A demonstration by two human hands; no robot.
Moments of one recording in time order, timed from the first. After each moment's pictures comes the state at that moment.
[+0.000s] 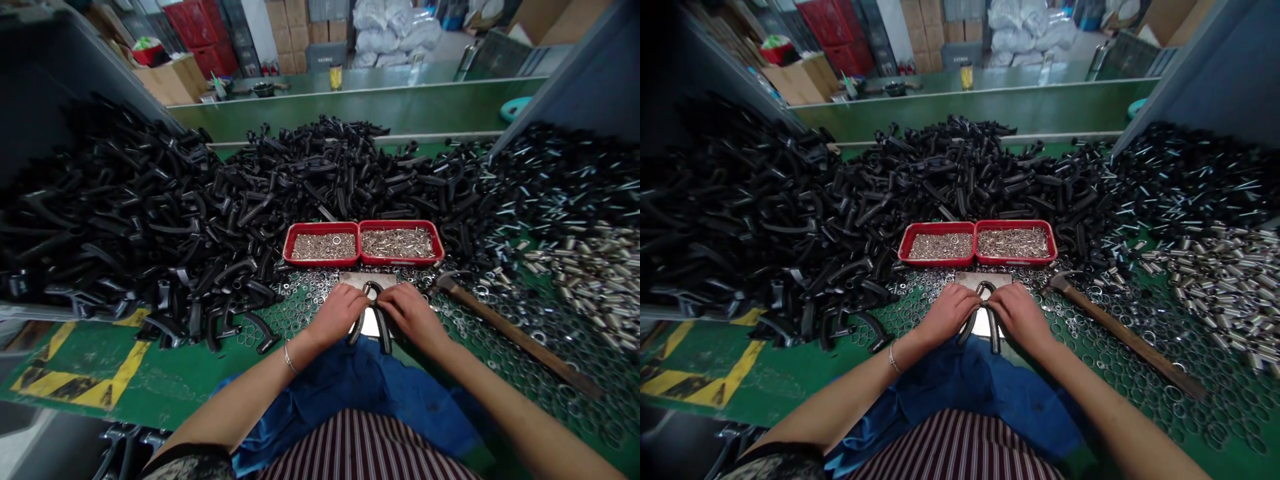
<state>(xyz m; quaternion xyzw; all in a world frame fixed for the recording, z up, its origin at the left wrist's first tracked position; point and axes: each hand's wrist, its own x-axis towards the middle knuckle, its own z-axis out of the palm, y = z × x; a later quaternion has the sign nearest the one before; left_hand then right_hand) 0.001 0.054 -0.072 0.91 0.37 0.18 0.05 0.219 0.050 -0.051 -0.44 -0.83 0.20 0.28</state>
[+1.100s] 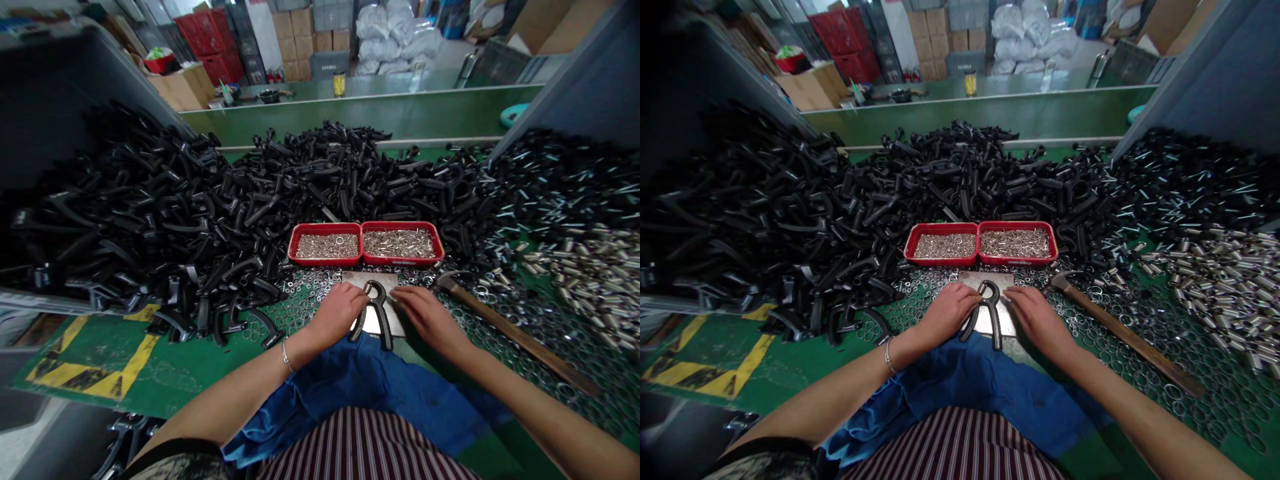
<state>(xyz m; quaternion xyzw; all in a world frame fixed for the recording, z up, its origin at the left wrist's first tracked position) -0.001 0.046 -0.049 0.91 0.39 0.14 0.07 0.257 0.039 -0.056 -0.43 -0.86 0.12 0.23</state>
